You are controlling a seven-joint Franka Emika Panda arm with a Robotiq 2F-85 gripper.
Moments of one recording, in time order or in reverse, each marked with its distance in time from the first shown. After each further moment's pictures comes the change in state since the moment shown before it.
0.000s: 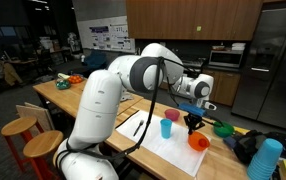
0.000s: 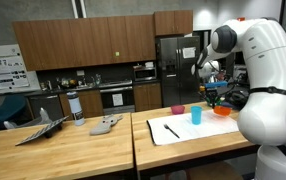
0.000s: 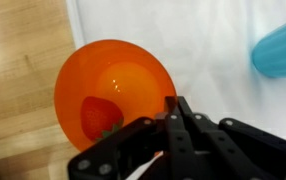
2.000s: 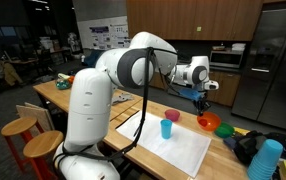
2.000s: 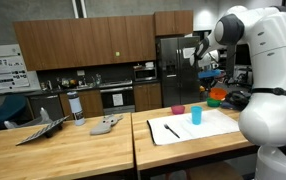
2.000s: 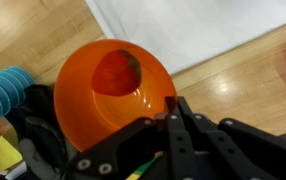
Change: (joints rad) arm 0.057 -0.137 -0.024 -0.001 -0.124 0.239 0.361
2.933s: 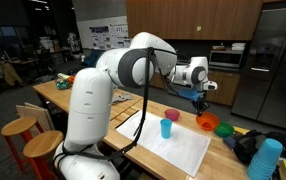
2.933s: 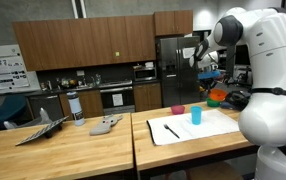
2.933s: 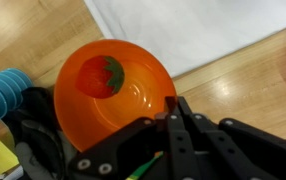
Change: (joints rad) arm 0.000 0.013 0.002 0.001 0.001 0.000 -0.001
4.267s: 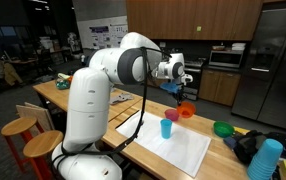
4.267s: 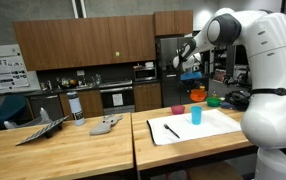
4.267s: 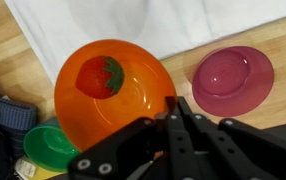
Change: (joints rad) arm 0.123 -0.003 0.096 0.010 0.003 0.022 0.054
